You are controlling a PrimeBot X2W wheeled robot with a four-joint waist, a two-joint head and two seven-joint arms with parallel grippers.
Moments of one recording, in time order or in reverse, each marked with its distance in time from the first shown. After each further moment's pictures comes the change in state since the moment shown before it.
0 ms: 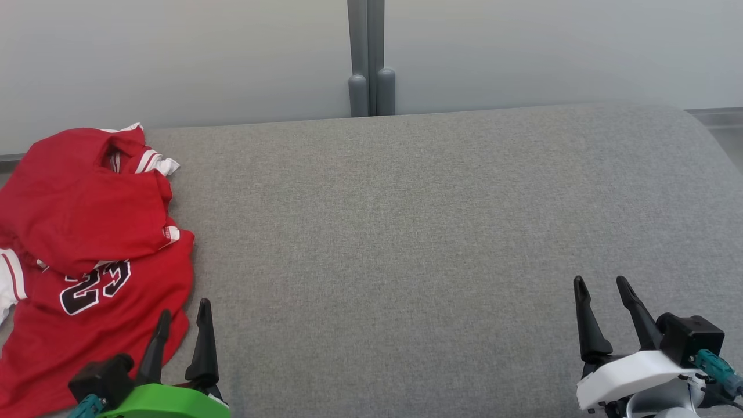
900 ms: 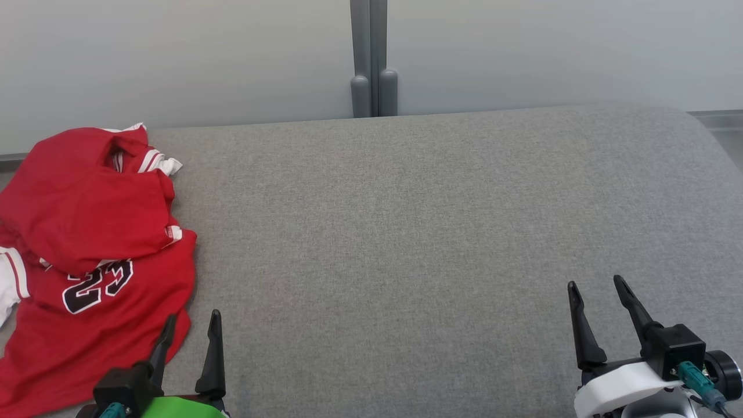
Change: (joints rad) left arm 0.021 0.017 -0.022 0.012 0.194 -0.001 -0.056; right arm 0.018 0.000 0.002 -0.011 -0.196 0.000 -0.060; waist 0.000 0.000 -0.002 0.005
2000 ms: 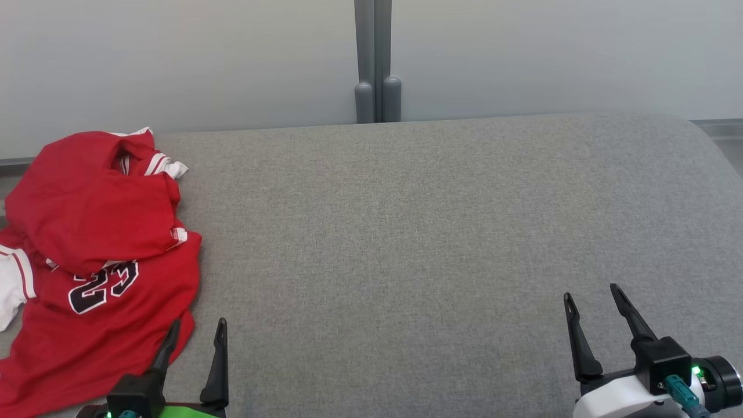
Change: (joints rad) left arm 0.016 0.011 -0.007 0.007 0.113 -0.003 -0.031; right arm 0.027 0.008 -0.004 0.004 -0.122 0.000 -0.034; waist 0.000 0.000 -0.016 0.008
